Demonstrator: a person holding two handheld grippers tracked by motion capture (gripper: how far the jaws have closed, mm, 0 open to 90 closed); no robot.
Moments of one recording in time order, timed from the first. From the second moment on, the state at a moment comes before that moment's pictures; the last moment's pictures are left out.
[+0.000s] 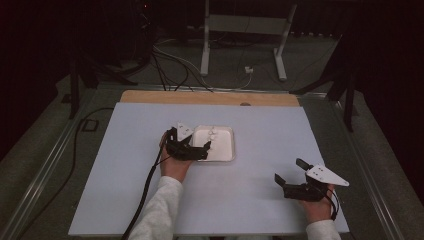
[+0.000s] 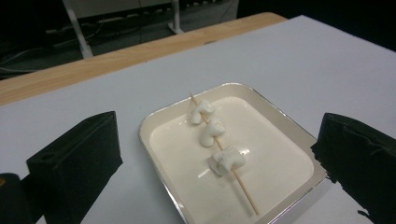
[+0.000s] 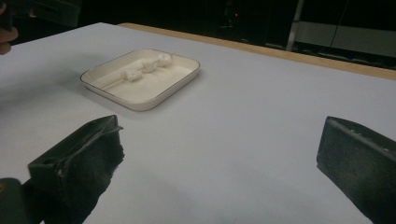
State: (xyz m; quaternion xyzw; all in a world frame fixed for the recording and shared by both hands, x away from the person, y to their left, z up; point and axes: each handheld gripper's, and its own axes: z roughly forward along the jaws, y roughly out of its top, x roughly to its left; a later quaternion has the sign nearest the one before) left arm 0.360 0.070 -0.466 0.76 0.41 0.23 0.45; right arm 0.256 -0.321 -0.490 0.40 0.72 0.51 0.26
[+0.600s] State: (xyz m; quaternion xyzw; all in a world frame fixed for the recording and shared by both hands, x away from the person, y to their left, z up) left arm 0.375 0.039 -0.492 0.80 0.42 0.15 0.39; right arm 0.256 -0.323 -0.489 0.40 0.72 0.51 0.26
